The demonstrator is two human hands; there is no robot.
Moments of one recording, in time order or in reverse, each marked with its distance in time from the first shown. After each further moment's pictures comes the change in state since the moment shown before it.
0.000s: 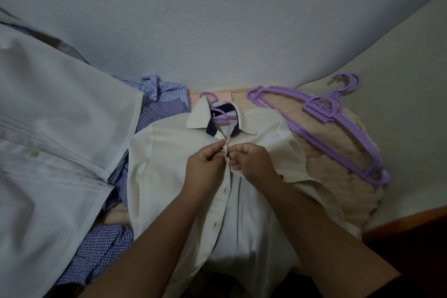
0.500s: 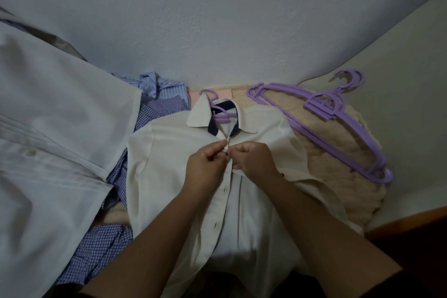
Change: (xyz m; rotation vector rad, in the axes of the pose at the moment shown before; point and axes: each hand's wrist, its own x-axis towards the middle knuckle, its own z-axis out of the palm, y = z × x) left_hand 0.005 -0.011 0.000 -0.002 -0.039 0.041; right_hand 0.002 0.001 -0.002 -0.145 0.050 -0.041
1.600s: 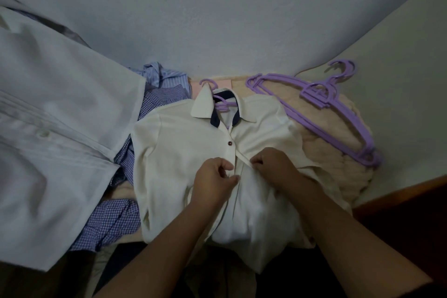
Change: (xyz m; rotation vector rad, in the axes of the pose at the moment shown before) left_hand -0.060 -0.022 0.005 0.460 -0.003 0.020; right_hand -0.026 0.034 -0.044 -0.954 -0.177 -0.201
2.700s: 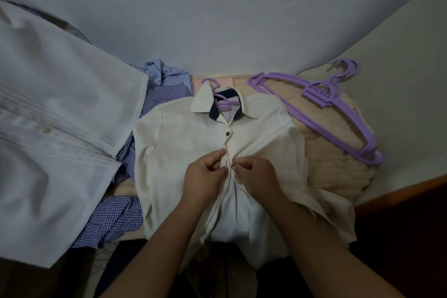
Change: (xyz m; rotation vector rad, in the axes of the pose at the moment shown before) left_hand 0.003 -0.003 -0.022 -0.256 0.039 0.006; right_hand -0.021 -0.045 0.035 0.692 0.216 0.189
